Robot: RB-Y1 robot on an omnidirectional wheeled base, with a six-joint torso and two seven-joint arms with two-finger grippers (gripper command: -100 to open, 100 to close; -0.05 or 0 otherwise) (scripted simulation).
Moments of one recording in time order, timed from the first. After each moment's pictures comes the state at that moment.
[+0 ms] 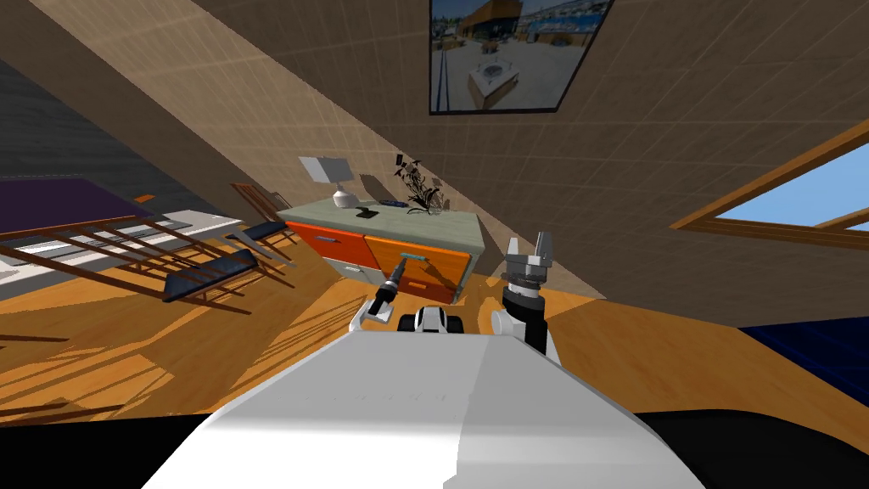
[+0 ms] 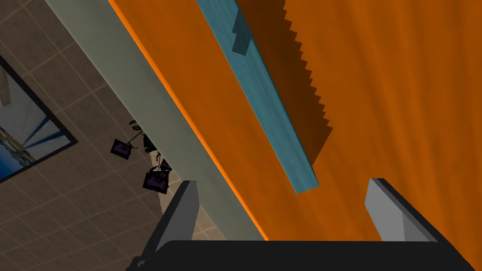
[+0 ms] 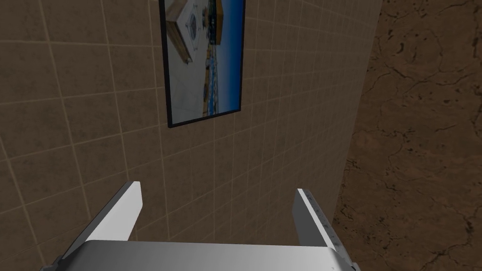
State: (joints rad) left arm 0.20 0.17 -0.18 -1.51 -0.10 -0.28 -0.19; right arm 0.54 0.03 0.01 -2.33 0.07 -0.54 -0.08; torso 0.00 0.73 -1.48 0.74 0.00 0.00
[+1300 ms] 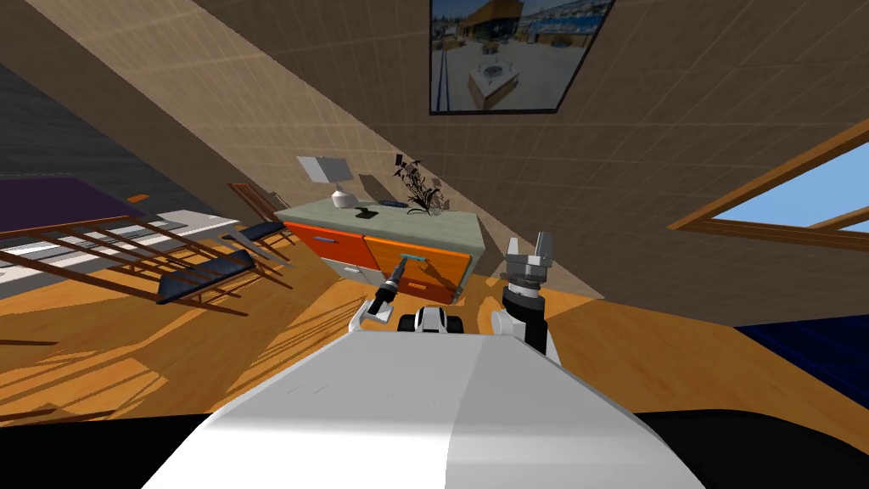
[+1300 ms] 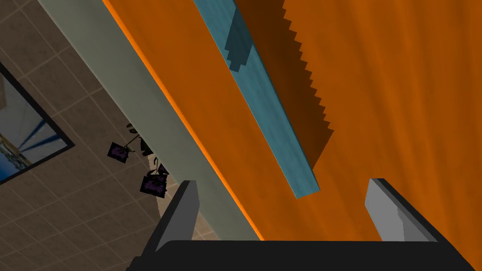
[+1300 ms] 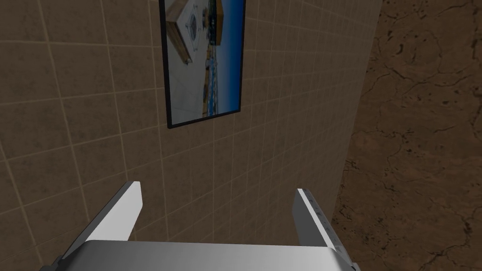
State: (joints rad) left arm 0.21 0.18 -0.19 -1.52 -0.10 -0.26 -0.19; right arm 0.54 0.03 0.01 -2.33 0.07 -0.54 -0.08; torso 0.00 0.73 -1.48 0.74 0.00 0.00
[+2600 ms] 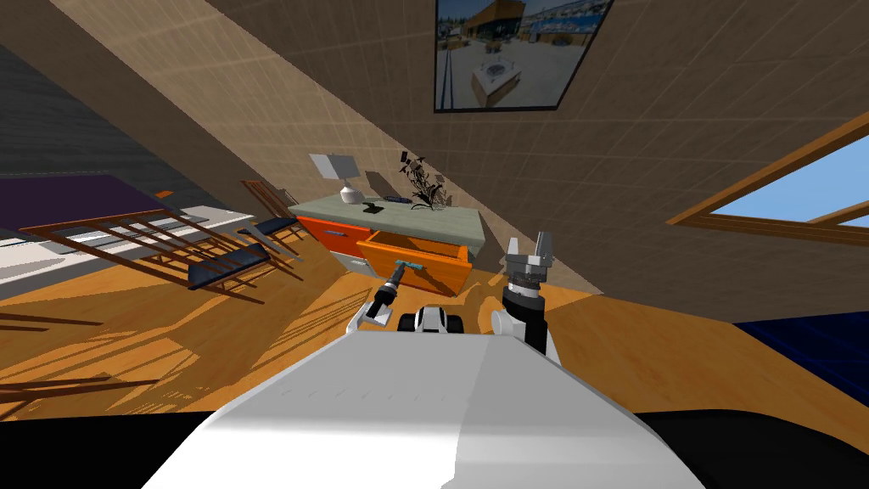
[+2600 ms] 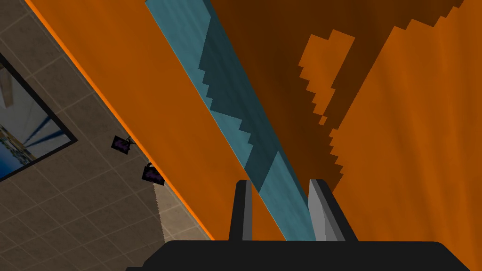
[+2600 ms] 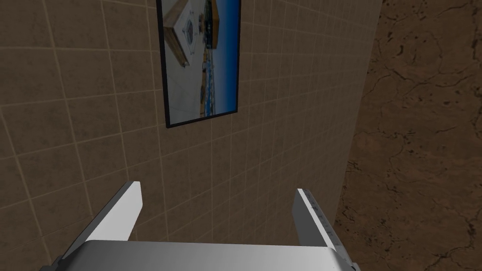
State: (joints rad) left arm 0.24 0.19 -0.21 -1.56 -0.09 -0.25 -0.19; right arm 0.54 0.03 0.01 -2.33 0.07 -0.54 -0.08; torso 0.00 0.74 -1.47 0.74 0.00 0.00
